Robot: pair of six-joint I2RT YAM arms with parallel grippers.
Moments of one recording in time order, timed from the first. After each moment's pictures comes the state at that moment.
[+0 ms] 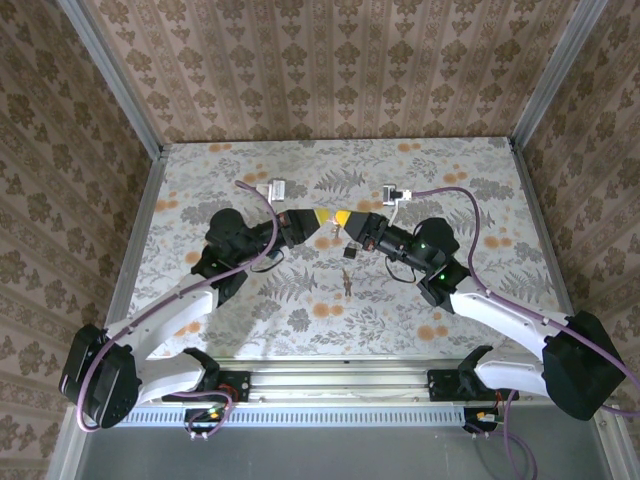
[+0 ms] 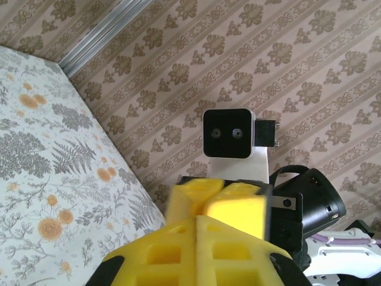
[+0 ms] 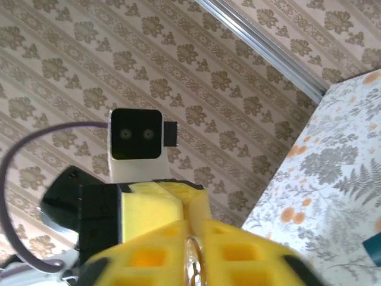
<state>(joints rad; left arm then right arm) -0.64 1.15 0.71 0.56 0.62 -0.97 0.61 1.19 0.64 0.71 -0.38 0.97</state>
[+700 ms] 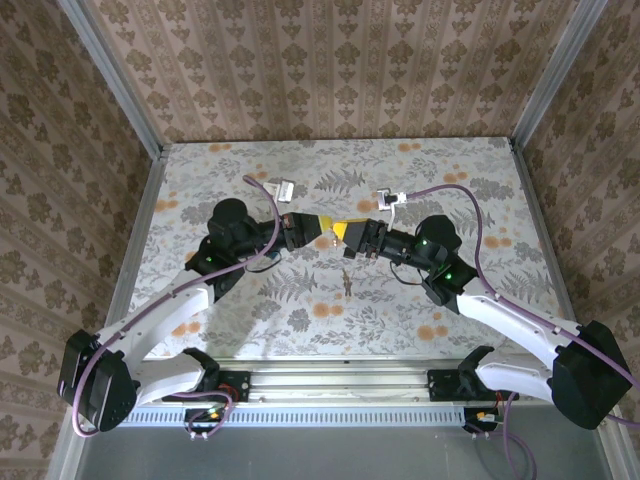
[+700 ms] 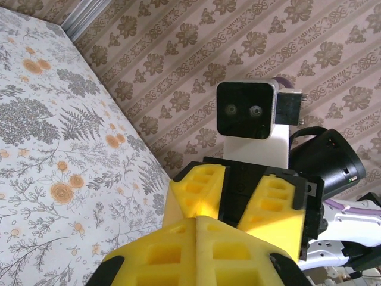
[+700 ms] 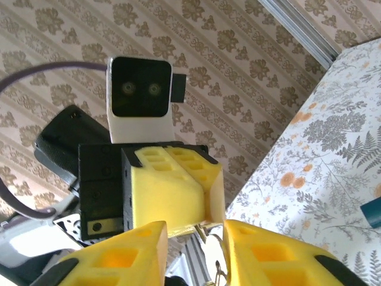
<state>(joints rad) -0.64 1.13 0.79 0.31 0.71 -0.87 0.60 1.13 0.67 0.55 -0.52 0.90</state>
